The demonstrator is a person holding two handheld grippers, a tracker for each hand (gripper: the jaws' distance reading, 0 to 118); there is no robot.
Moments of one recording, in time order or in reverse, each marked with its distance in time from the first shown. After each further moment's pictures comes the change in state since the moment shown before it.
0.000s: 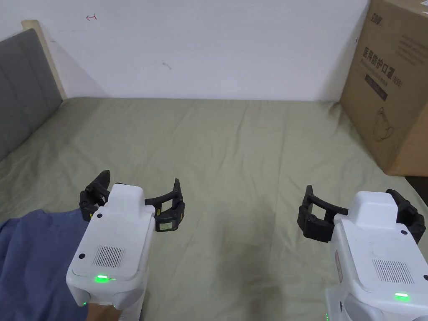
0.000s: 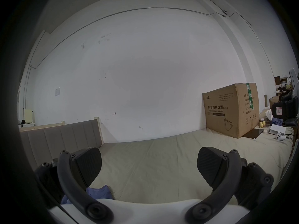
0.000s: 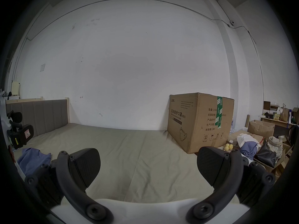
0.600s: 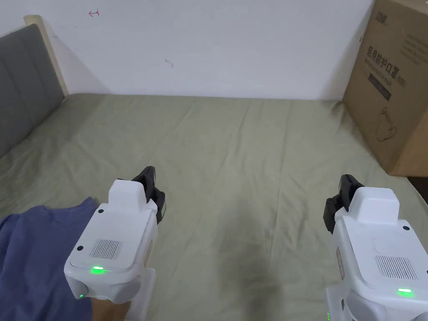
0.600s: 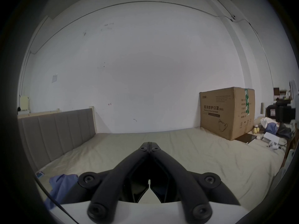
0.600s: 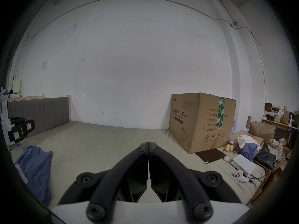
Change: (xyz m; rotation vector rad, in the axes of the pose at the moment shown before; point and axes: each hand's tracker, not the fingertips) left arm -0.005 0.000 -0.006 -0.072 -0.039 0.078; right arm -0.003 0.008 0.000 -0.016 0.022 0.015
